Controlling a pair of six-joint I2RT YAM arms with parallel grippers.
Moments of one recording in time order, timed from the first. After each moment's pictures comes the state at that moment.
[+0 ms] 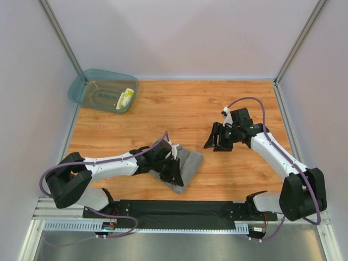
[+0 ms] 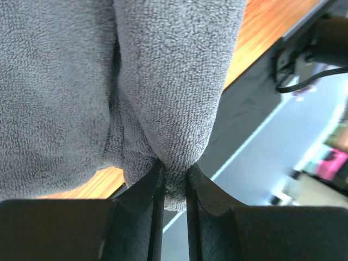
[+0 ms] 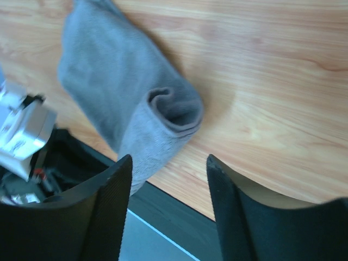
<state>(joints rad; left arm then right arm) -0.97 1.41 0.69 -0.19 0.43 -0.81 0.29 1.32 0.94 -0.67 -0.45 0.48</state>
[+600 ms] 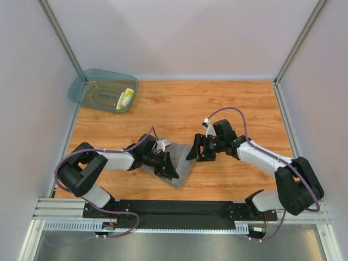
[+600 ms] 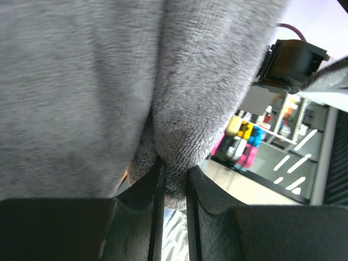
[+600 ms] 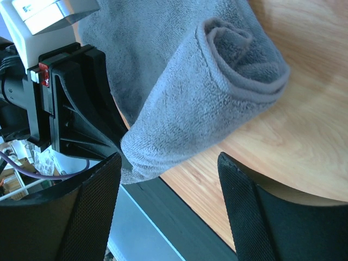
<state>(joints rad) -0.66 1.55 0.51 0.22 0.87 -0.95 0.51 1.37 0.72 -0.24 -0.59 0.61</state>
